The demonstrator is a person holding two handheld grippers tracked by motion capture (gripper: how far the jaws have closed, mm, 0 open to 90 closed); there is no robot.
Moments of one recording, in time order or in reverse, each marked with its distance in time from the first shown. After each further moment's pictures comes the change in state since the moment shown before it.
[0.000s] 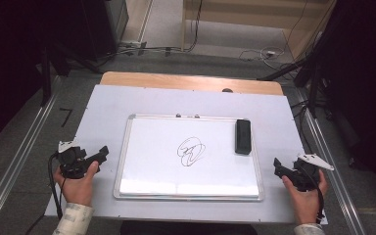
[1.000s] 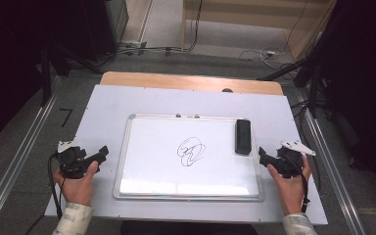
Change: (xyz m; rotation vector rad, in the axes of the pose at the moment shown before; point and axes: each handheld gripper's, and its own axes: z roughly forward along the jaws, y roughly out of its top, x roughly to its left) left arm 0.001 0.000 0.000 -0.004 -0.006 -0.007; right arm 0.041 0.031 0.018 -0.019 0.068 -0.043
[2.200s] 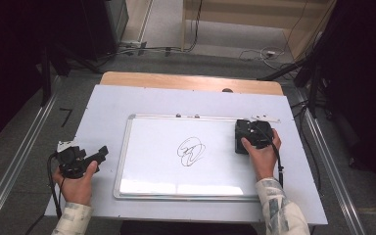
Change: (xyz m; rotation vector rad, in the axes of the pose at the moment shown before) left arm 0.003 0.000 0.002 0.007 -0.005 -0.010; right arm 0.051 0.058 0.072 0.033 0.048 -0.042
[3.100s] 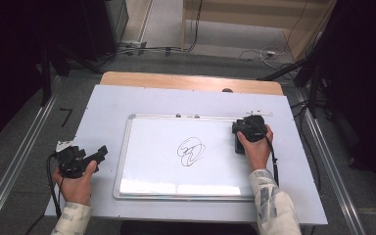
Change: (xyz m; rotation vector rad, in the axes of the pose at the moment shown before) left arm 0.002 0.001 0.001 0.001 -0.003 -0.007; right arm 0.002 0.009 0.035 0.060 -0.012 0.004
